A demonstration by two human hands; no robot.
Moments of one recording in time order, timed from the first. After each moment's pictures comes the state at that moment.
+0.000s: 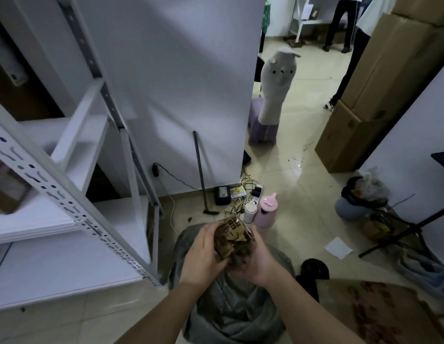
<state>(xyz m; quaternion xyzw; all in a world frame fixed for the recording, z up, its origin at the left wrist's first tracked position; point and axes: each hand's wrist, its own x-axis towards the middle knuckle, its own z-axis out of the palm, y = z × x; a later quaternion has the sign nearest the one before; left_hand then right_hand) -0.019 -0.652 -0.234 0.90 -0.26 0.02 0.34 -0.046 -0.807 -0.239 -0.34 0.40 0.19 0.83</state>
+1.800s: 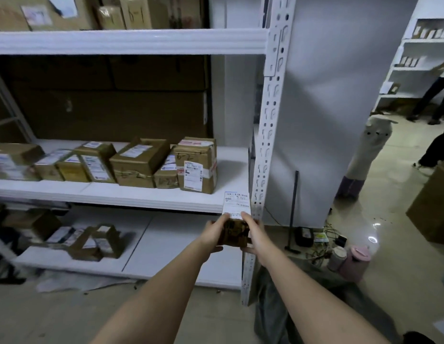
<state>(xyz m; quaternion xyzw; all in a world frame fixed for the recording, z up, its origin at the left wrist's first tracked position) -0.076 -0.256 -0.095 0.72 0.16 -0.17 0.65 -0.074 -0.386 -0.114 -0.65 0.19 0.12 0.73</state>
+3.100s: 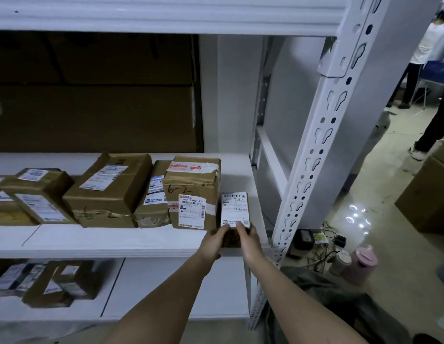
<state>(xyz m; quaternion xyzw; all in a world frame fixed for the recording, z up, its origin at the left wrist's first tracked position) 0.128 -0.210 -0.124 0.70 0.14 -0.22 0.66 0.133 -0.316 -0.160 -0.72 0.23 0.01 0.65</state>
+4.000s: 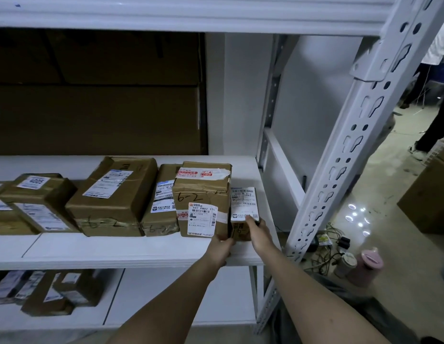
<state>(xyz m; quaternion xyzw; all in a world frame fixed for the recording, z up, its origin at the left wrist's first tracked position) 0.152 -0.192 -0.128 0.73 0.12 -0.24 0.63 0.188 -0.321 -0.165 -0.76 0.26 0.04 0.59</state>
